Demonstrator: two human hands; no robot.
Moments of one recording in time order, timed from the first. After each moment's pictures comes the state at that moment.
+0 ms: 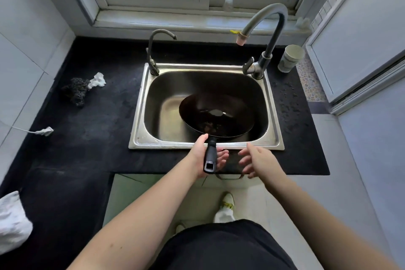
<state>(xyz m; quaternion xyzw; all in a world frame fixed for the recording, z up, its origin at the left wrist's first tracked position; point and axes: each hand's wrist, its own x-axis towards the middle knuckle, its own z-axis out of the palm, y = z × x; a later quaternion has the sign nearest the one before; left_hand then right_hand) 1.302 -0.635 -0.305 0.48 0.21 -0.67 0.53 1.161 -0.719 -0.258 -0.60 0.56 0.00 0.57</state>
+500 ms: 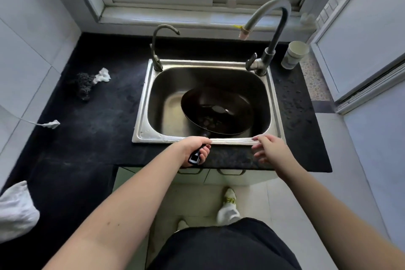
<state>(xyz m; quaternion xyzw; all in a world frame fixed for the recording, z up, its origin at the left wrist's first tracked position) 1.335 -0.618 -0.309 0.57 0.13 -0.71 0.40 1.146 -0.752 -0.269 -0.57 0.55 -0.05 0.61</state>
